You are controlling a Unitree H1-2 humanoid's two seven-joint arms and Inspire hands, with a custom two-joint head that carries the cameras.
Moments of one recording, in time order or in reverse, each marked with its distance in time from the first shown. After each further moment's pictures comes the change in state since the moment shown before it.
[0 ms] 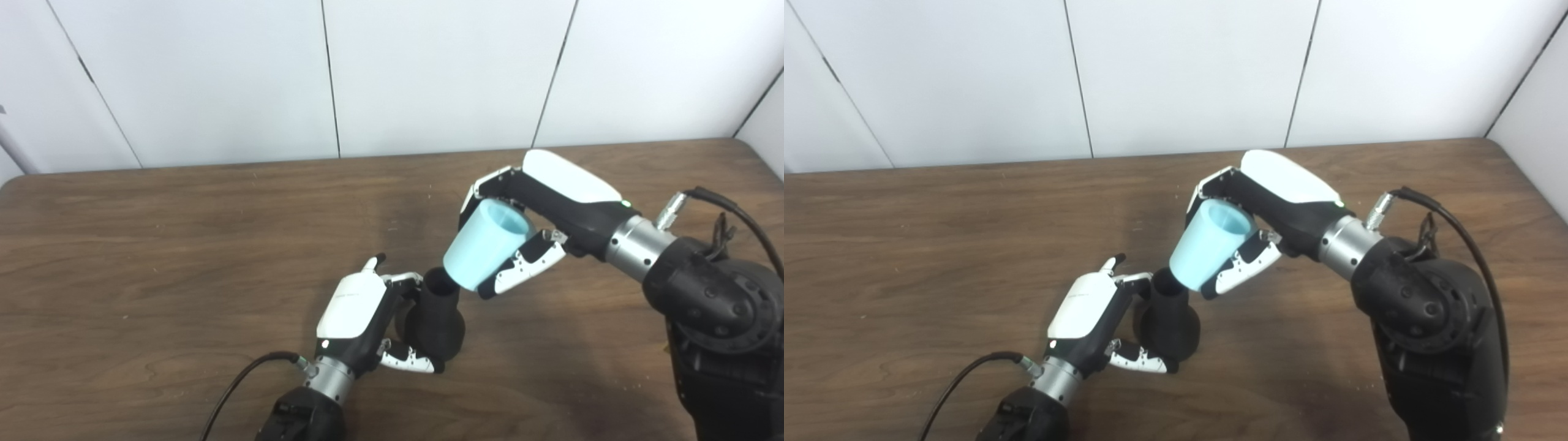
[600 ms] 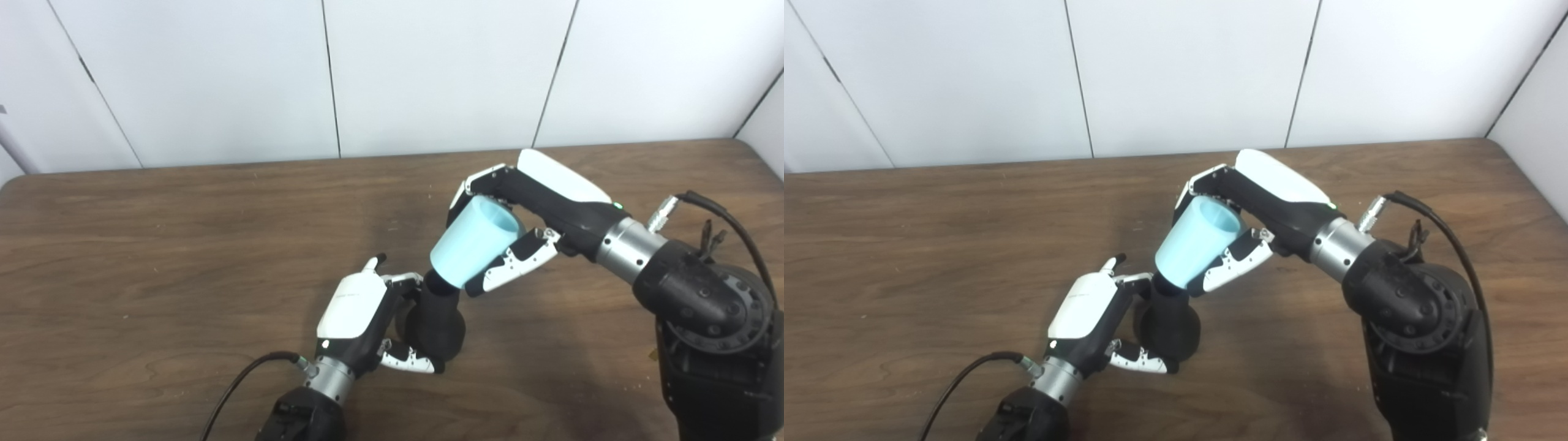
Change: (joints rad) left arm -0.002 0.002 -0.003 0.000 0.000 0.000 0.000; right arm 0.010 0.061 -0.038 0.020 0.047 0.000 -0.014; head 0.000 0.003
